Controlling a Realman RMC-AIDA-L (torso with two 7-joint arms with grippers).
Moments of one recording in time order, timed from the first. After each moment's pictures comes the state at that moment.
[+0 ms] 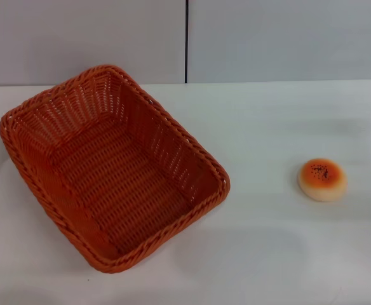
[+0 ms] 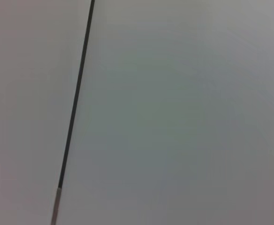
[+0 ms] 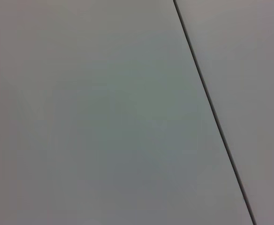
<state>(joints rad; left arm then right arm) -0.28 -2.07 0.87 0.10 0.66 1.42 -0.50 0.43 2.08 -0.58 -0.05 -0.78 -1.46 0.52</state>
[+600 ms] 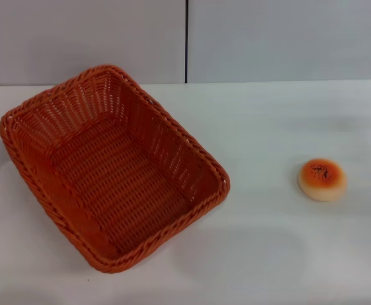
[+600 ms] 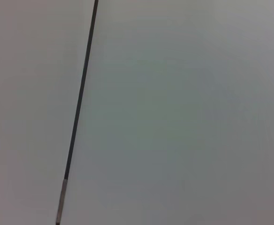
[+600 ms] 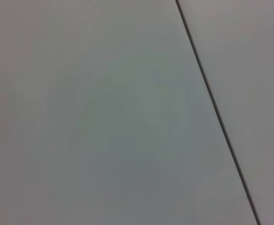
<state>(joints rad) -0.27 -2.07 0.86 0.09 0.66 1.41 -0.49 0.44 2.07 -0.58 -0.06 -0.78 -1.43 0.53</state>
